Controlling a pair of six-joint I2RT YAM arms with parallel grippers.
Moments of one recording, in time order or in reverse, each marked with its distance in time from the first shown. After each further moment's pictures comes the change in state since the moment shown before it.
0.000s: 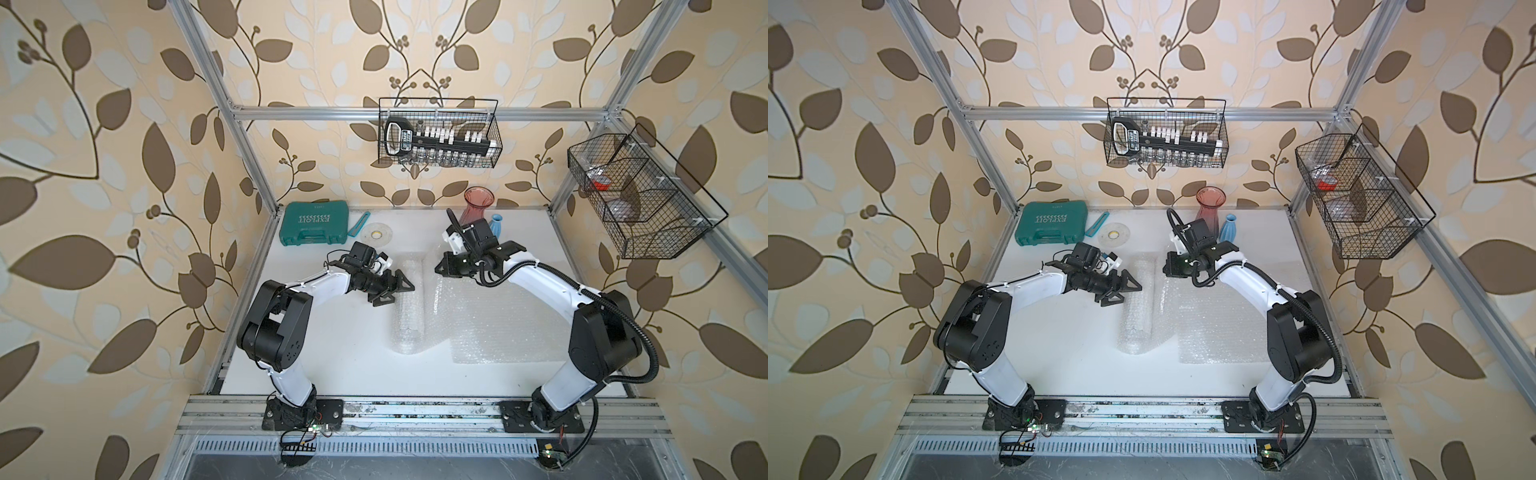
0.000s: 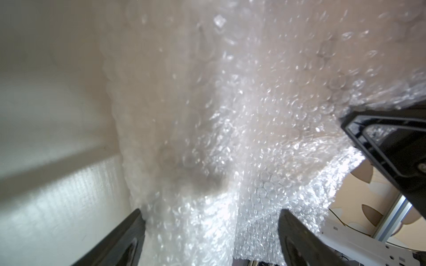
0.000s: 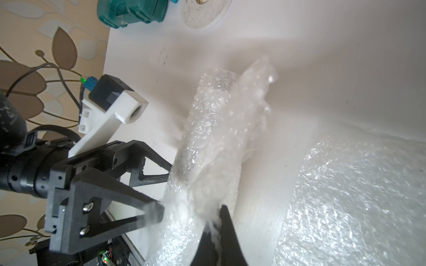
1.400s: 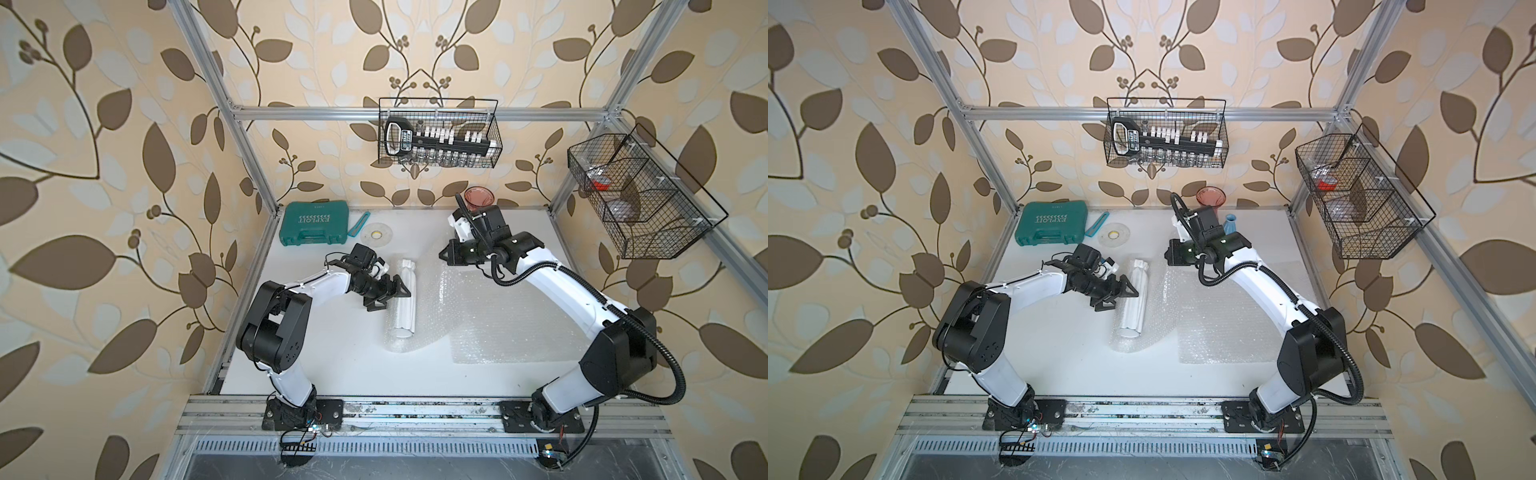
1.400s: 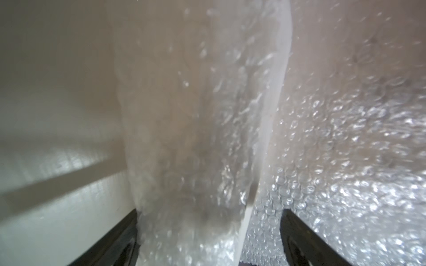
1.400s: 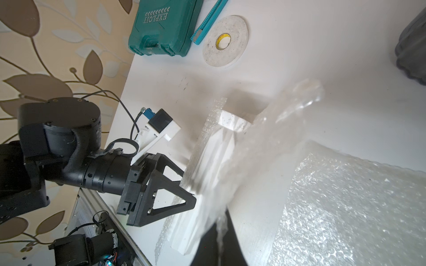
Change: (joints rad) left arm -0.006 -0.012 0.012 -0.148 -0.109 0.037; right arm 0.007 -0.090 0.117 -0.105 0.060 -0.027
